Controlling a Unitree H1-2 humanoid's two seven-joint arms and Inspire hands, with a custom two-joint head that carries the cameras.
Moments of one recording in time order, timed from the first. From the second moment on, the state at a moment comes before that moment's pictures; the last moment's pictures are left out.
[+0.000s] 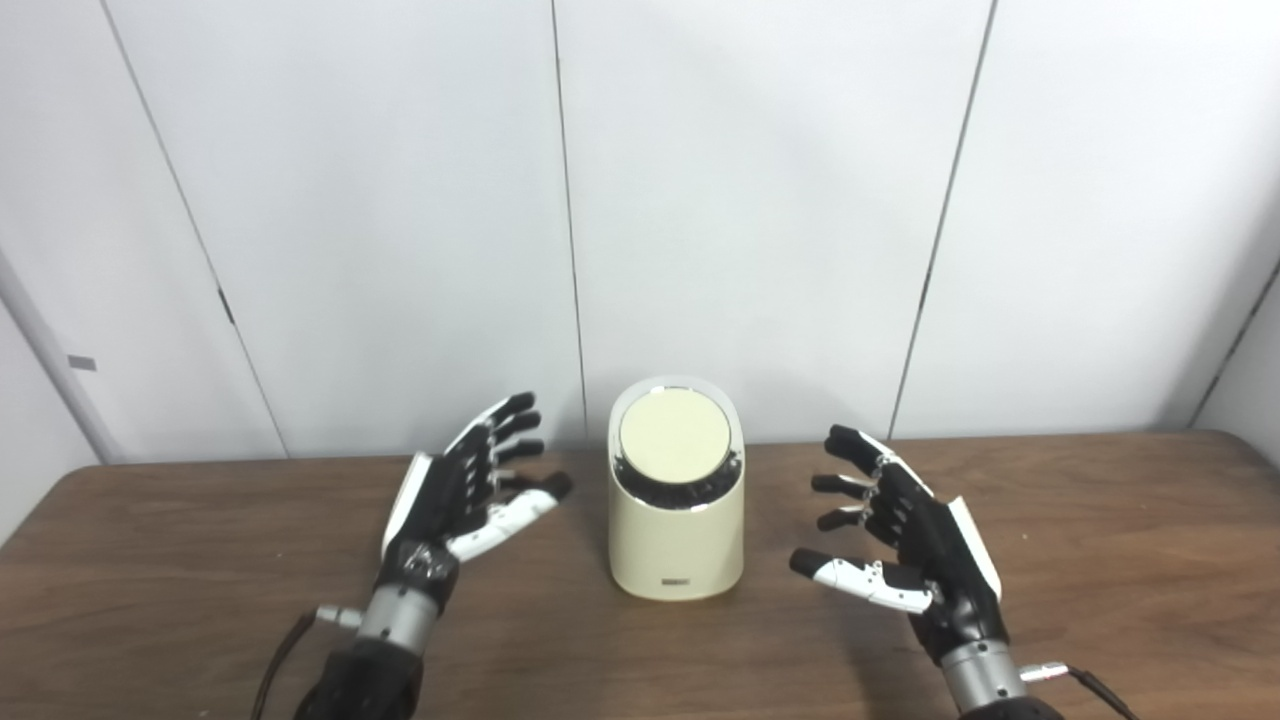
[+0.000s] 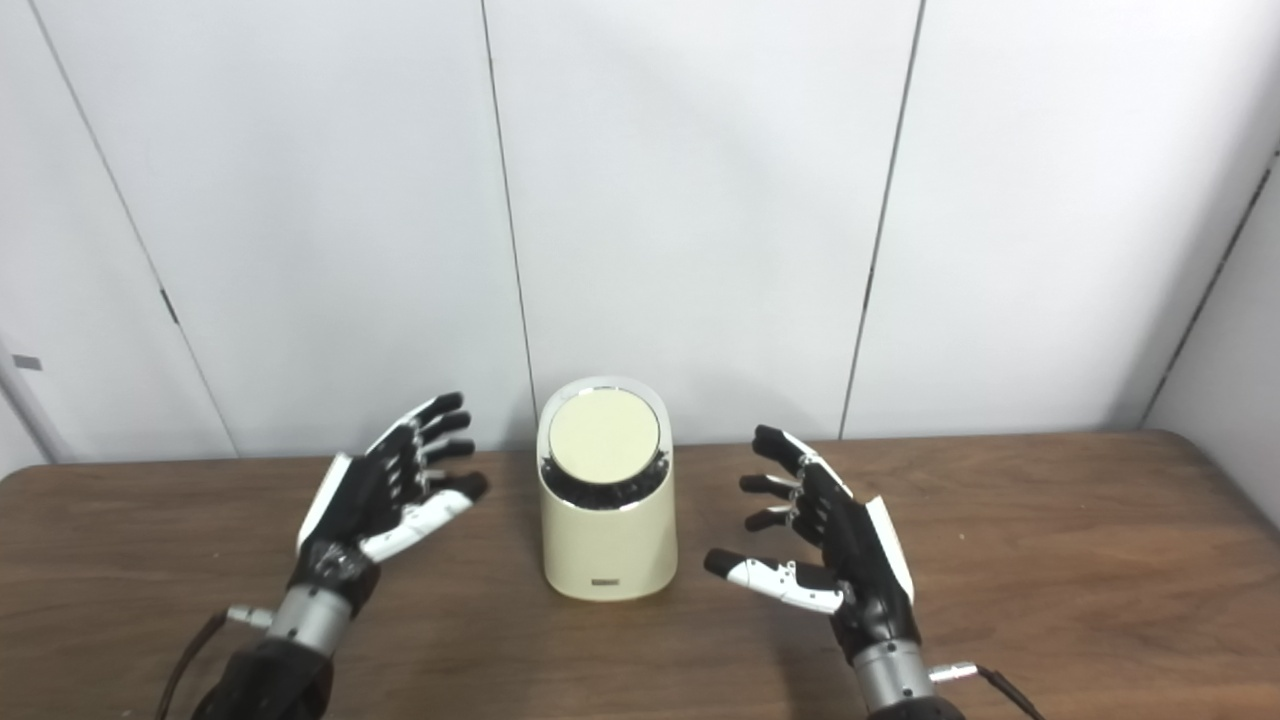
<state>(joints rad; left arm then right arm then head) -0.35 0.06 0.05 0.03 -0.07 0.08 -0.14 -0.22 -0.09 -0.04 -0.03 -0.04 -0.08 0.02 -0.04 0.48</state>
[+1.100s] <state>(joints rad) -0.20 0.04 0.06 -0.01 -0.18 0.11 -0.13 -0.22 -0.12 -0.06 0.04 0.02 -0.13 0.02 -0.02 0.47</state>
